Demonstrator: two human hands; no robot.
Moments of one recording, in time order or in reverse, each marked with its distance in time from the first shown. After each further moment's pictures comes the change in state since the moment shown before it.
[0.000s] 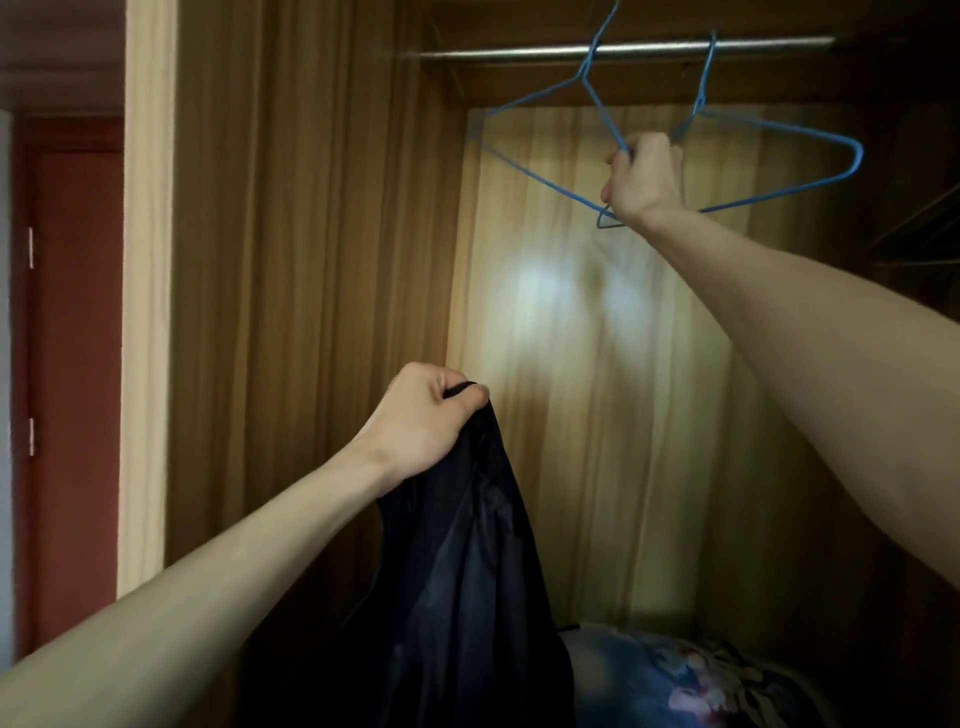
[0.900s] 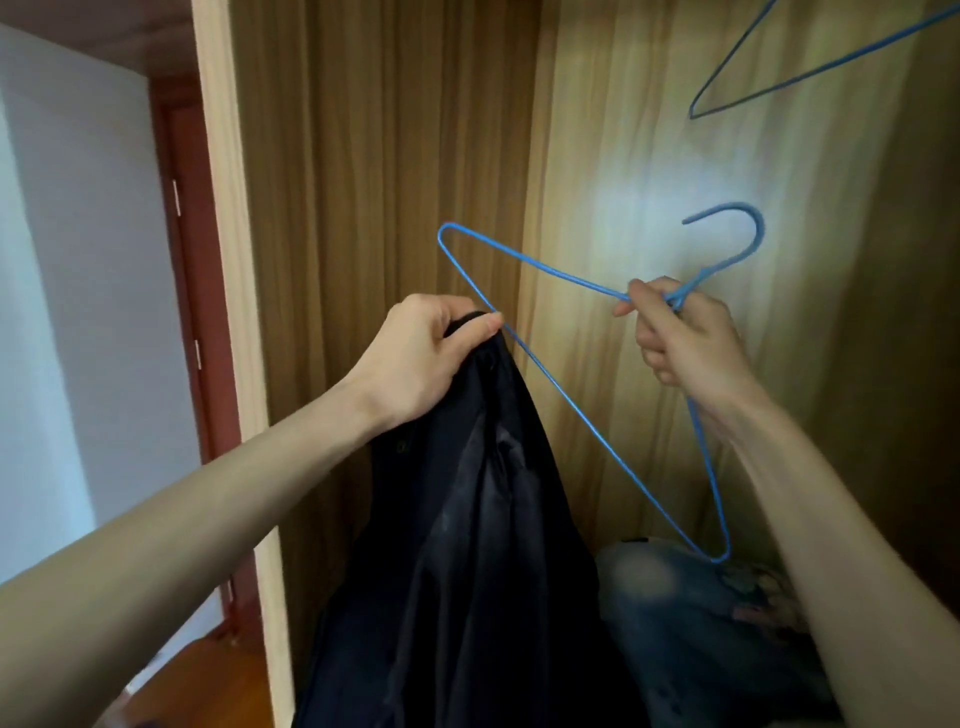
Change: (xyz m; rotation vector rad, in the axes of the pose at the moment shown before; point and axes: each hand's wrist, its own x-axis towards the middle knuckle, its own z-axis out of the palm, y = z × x) left_hand -0.065 0.007 -0.020 0.357 0.109 0.122; right_hand -0.247 0.073 -0.023 0.805 -0.552 0.226
